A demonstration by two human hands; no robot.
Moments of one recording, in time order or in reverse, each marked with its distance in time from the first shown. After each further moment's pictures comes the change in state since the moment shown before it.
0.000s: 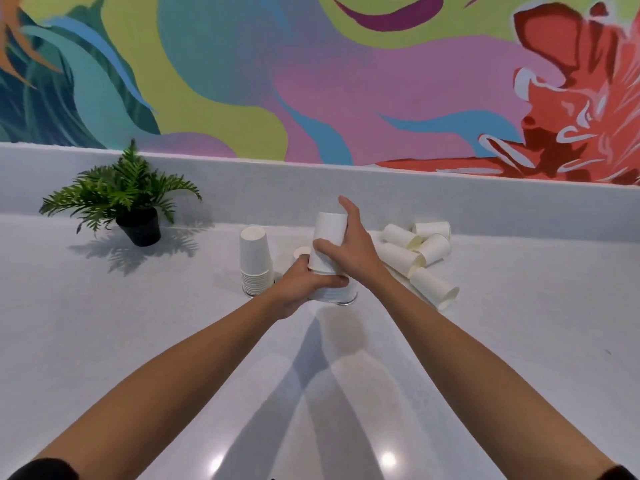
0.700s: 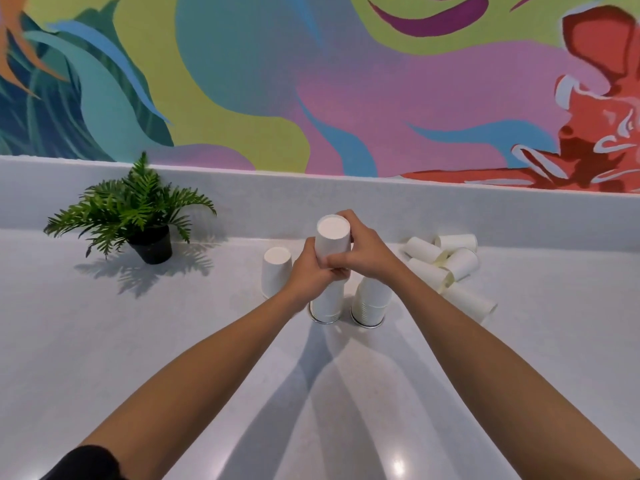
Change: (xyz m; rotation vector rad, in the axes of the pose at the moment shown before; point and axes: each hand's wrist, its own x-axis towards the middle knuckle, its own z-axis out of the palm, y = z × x) left_hand 0.045 0.019 -0.054 0.203 0.262 0.139; right_hand 0.058 -0.015 0.020 -0.038 -0.209 -0.060
